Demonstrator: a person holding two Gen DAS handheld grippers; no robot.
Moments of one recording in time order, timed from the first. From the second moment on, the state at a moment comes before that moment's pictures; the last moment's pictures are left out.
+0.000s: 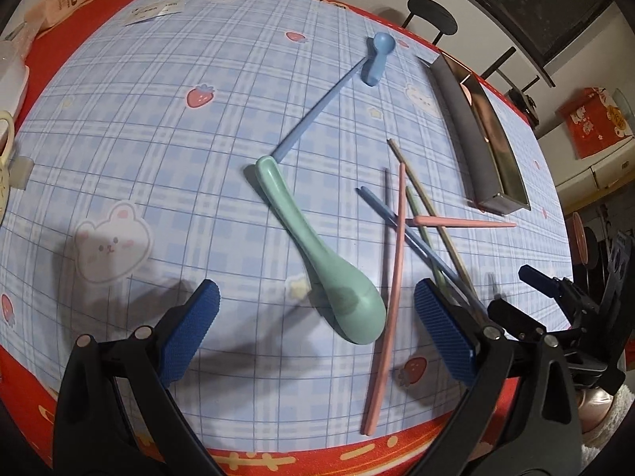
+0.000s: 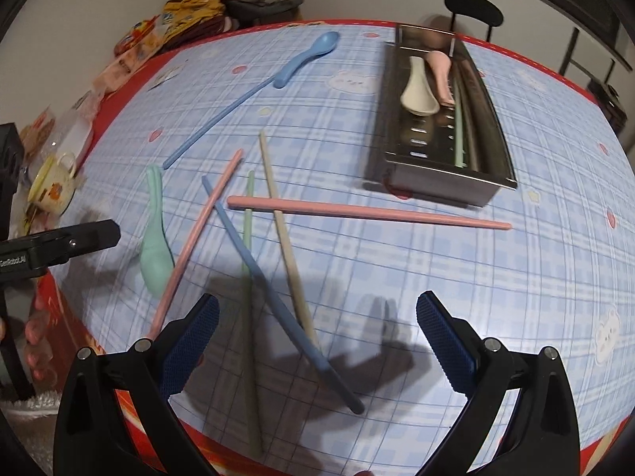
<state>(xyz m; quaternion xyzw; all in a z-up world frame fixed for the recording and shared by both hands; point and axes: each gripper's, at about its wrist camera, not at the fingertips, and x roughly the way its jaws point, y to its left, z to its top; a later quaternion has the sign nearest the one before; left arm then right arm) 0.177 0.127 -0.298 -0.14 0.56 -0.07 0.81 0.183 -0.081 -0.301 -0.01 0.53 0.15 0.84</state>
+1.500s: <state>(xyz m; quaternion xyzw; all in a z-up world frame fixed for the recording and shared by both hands) 0.179 0.058 -0.305 -0.05 0.56 -0.20 0.80 0.195 -0.045 -0.324 -0.07 0.53 0.25 0.81</state>
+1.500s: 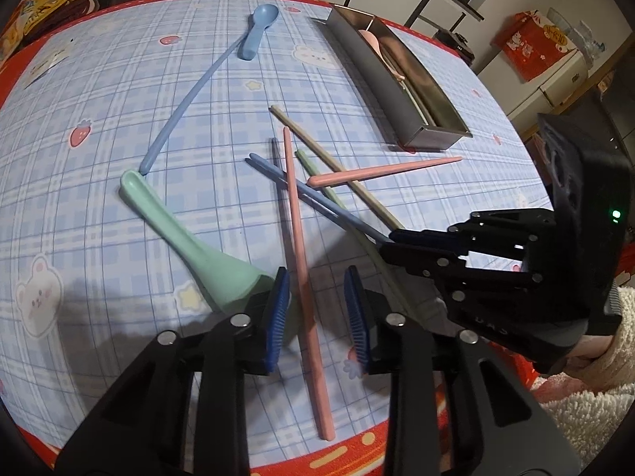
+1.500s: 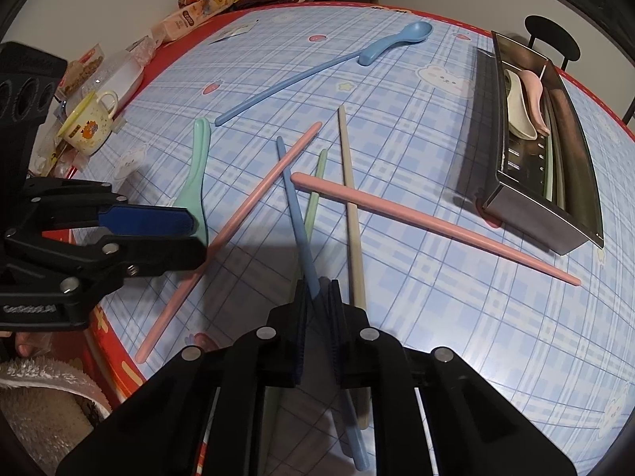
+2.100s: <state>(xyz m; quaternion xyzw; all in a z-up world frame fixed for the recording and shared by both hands) 0.191 0.036 -0.321 0.02 0.58 -0.18 0.79 0.197 -0.049 -0.325 -0.05 0.53 0.26 0.80</state>
